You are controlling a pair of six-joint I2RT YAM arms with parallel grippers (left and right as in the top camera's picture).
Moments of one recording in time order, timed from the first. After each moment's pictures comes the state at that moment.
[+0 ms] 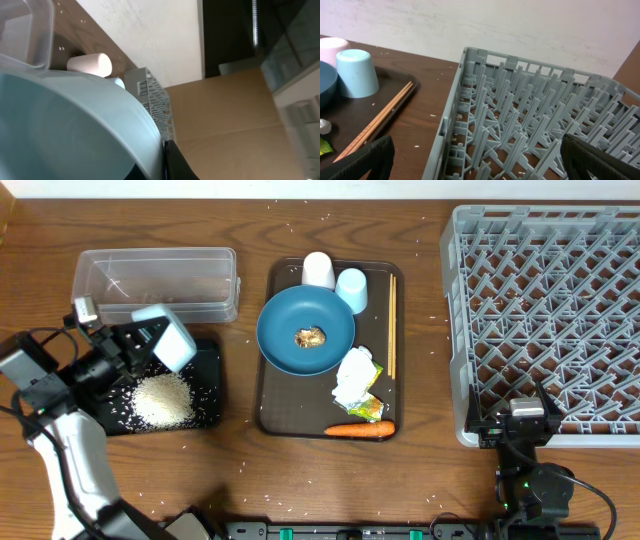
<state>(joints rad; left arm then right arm) 0.66 1.31 0.82 -0.16 1.44 -0.65 -0.02 0.01 0.01 -0.07 -0.02 -0.18</state>
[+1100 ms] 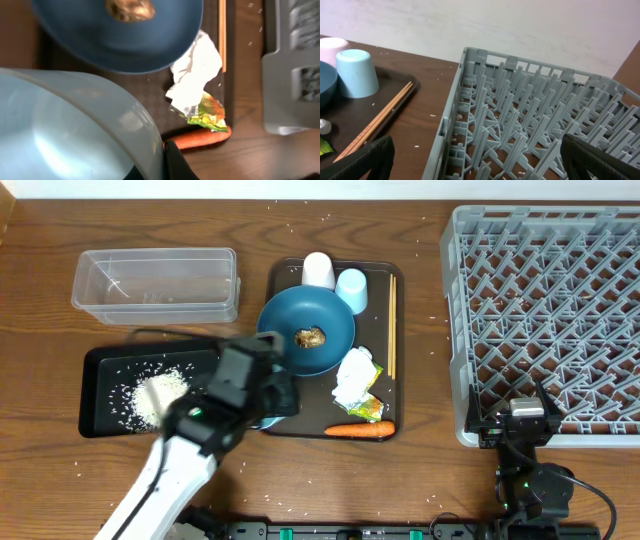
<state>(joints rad) -0.48 1.14 0.83 -0.66 0.18 -0.57 -0.02 0.01 0.01 -0.07 -0.02 -0.18</state>
